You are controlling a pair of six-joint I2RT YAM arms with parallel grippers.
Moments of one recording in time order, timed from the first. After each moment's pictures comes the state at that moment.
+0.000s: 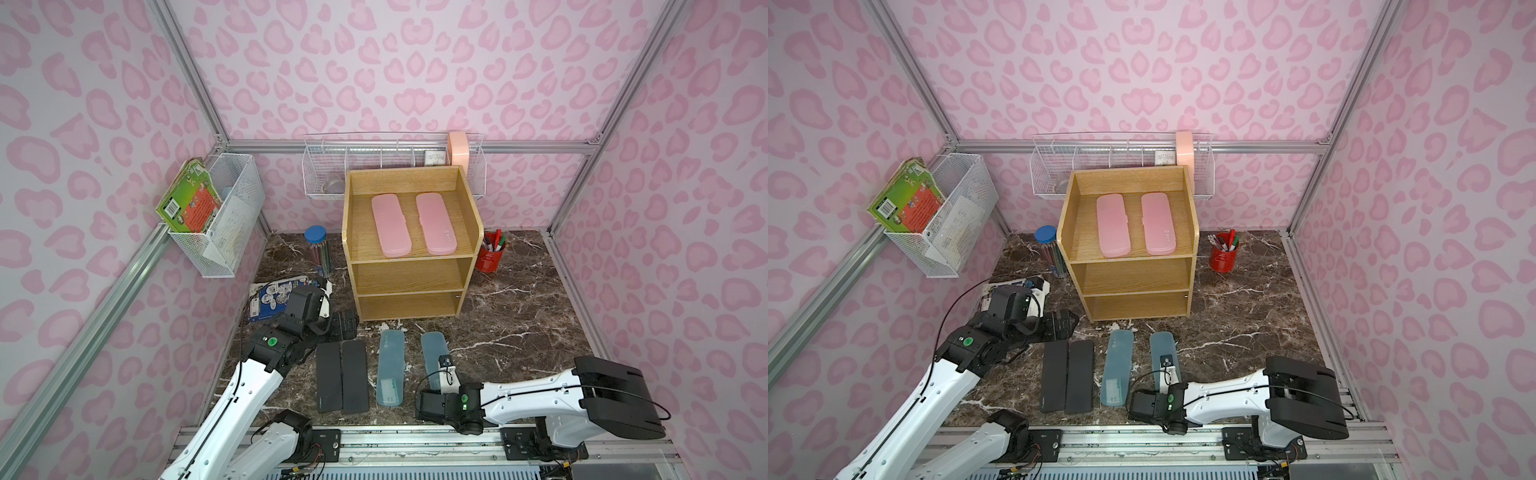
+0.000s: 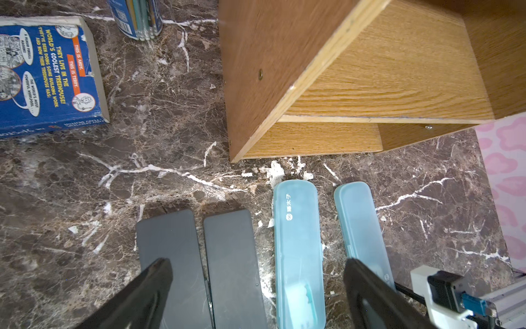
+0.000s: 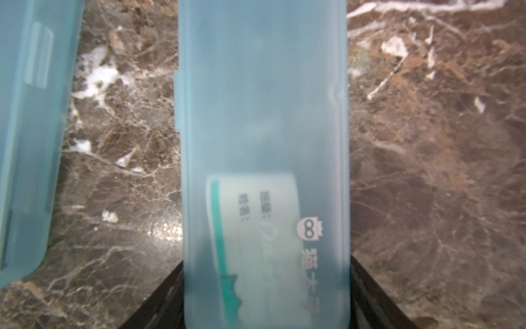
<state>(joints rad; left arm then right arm) -0.36 0.89 0.93 -0.86 0.07 -0.45 1.50 1.52 0.71 -0.59 0.43 1.31</state>
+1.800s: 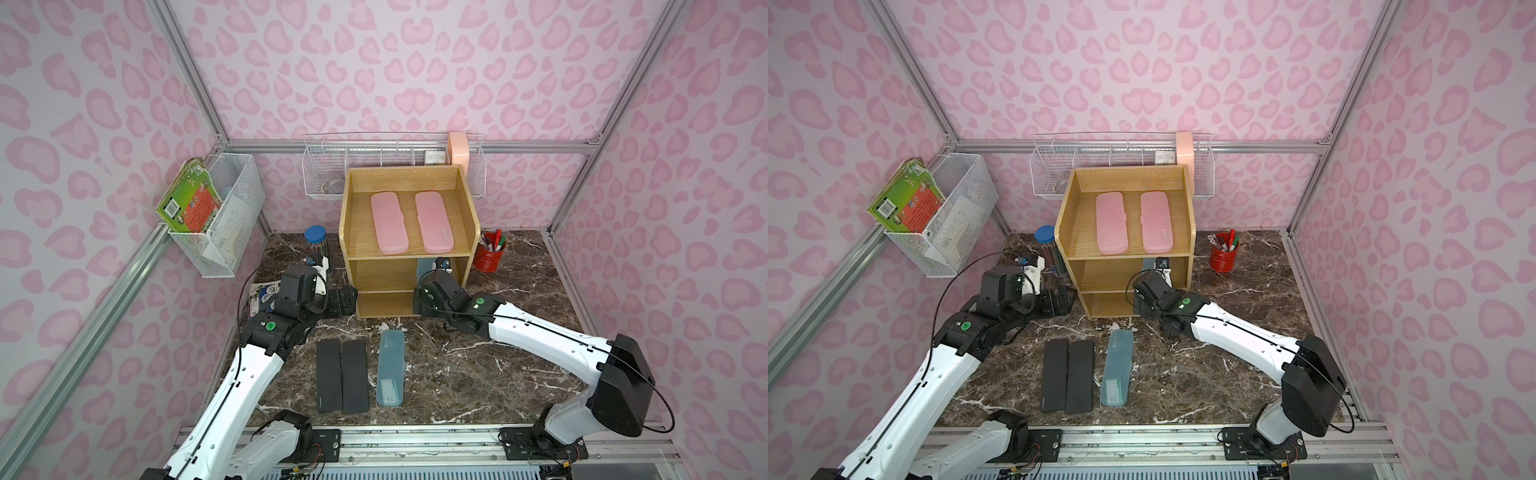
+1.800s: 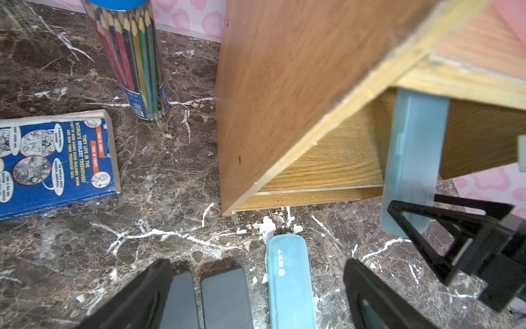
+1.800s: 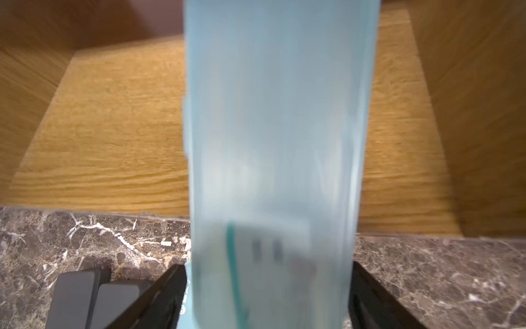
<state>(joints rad) -0.29 0.99 1.05 -0.72 0.09 -0.38 0.90 1.54 1.22 -0.50 0.38 0.69</state>
